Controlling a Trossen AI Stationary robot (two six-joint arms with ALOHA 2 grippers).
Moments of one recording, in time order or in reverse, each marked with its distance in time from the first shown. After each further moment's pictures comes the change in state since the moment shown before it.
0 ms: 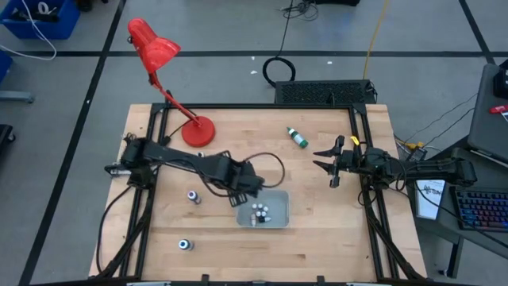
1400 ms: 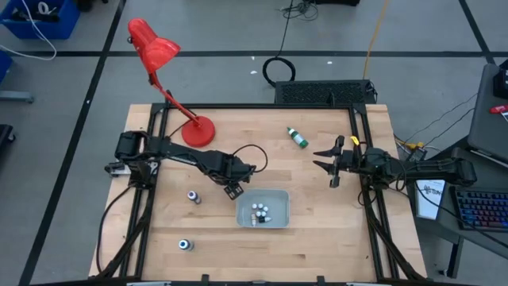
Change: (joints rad) left arm 0.147 -0.052 -0.491 0.446 0.208 -0.132; right arm 0.000 0.001 0.000 0.003 0.000 0.000
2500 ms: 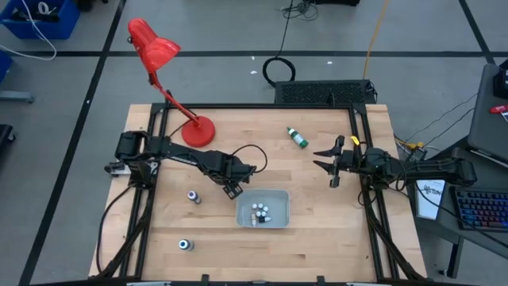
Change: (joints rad) left arm 0.000 0.002 0.000 -0.027 -0.017 -0.001; right arm 0.000 0.000 0.000 0.005 0.000 0.000
